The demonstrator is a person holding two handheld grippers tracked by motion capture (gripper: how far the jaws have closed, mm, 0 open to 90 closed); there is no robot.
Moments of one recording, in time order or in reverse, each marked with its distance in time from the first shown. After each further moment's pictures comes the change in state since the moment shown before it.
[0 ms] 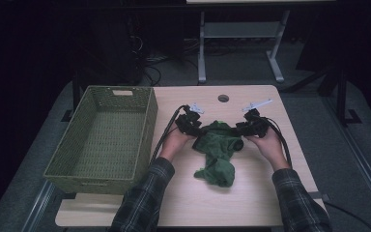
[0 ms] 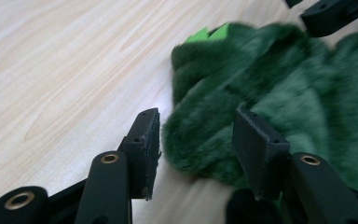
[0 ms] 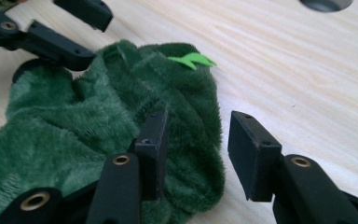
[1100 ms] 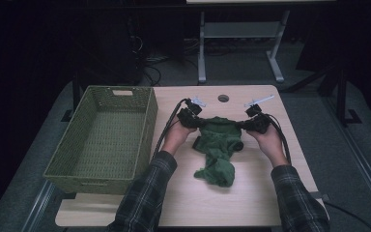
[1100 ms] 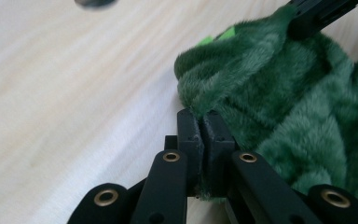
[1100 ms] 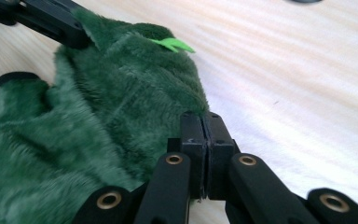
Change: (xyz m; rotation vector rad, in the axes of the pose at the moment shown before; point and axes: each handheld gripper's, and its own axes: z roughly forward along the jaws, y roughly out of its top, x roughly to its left) left arm 0.005 0.027 -0.011 -0.032 -0.025 0.003; right arm -0.008 0.011 -0.008 0.002 -0.023 0.067
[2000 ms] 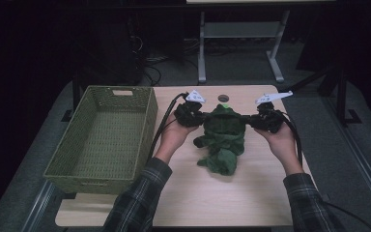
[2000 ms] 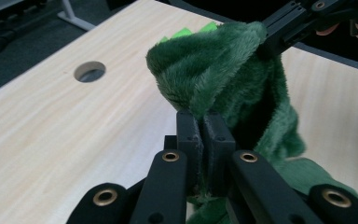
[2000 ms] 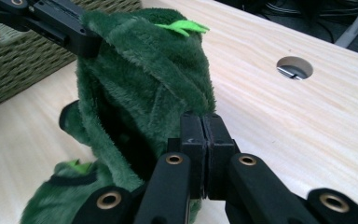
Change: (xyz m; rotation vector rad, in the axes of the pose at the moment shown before) left arm -0.047 0.016 -0.067 -0.136 -0.024 0.053; right arm 0.034 0.001 -0.071 -0.162 0.032 -0.115
